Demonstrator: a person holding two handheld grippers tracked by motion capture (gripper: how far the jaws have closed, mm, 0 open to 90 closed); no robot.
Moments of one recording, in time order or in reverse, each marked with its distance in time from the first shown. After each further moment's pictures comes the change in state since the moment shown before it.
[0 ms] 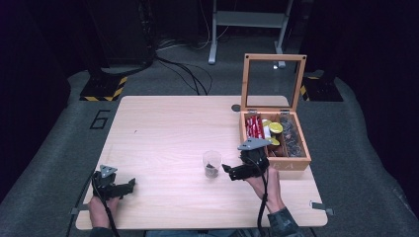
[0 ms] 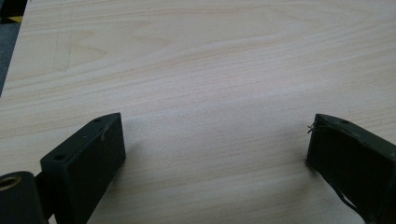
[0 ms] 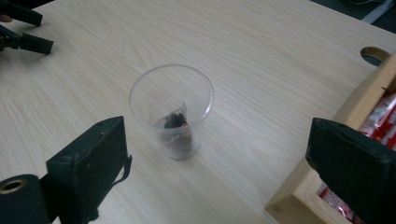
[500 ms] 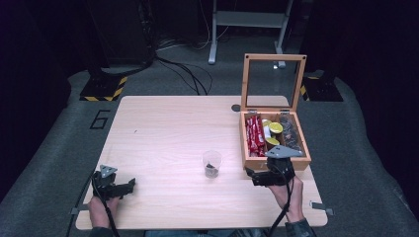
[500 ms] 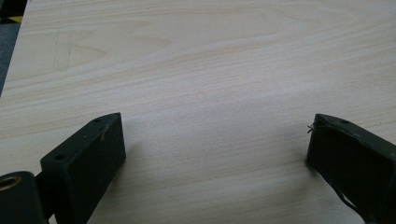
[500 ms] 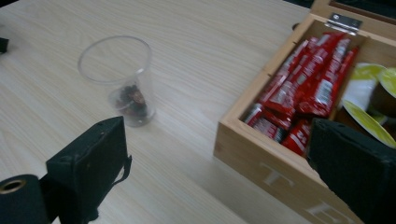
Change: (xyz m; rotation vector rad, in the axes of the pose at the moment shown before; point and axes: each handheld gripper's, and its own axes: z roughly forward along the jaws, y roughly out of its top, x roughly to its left) left arm 0.000 0.000 0.000 0.000 -0.001 -0.001; right arm -0.028 -0.043 -0.045 -0.036 -0.122 0.084
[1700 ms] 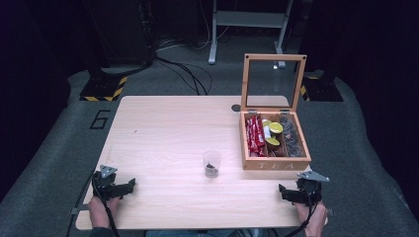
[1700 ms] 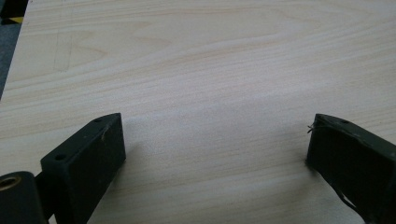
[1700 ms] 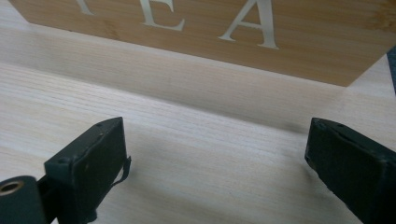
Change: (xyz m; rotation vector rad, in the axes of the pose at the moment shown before) left arm 0.000 0.000 0.000 -0.001 0.003 0.001; right arm -0.076 -0.135 0.012 0.121 -0.261 0.250
